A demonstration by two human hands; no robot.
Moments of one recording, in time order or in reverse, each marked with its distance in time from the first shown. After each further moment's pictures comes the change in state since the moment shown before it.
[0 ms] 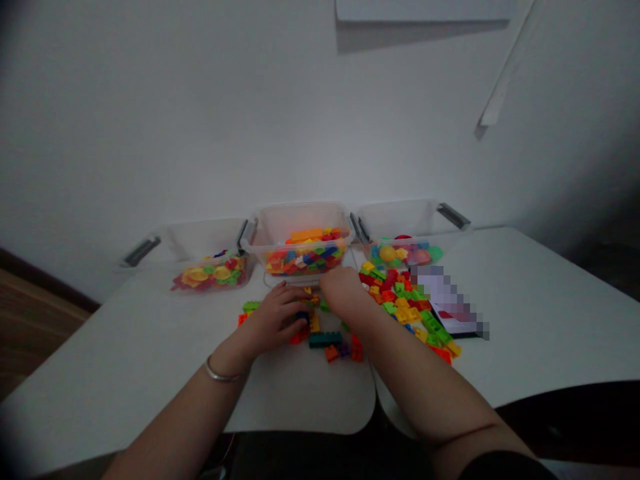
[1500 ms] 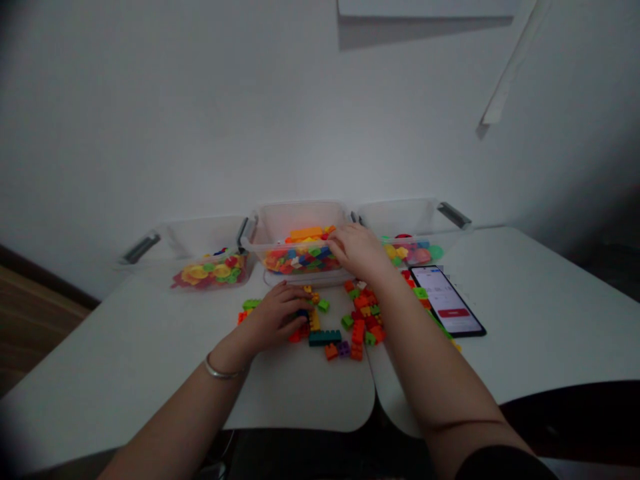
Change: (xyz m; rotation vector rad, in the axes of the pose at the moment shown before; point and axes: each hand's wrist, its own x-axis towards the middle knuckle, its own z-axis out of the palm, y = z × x) left_hand -0.003 -0.001 0.000 -0.025 -0.007 -0.003; right_hand 0.022 0.066 0.002 0.302 0.605 -0.124
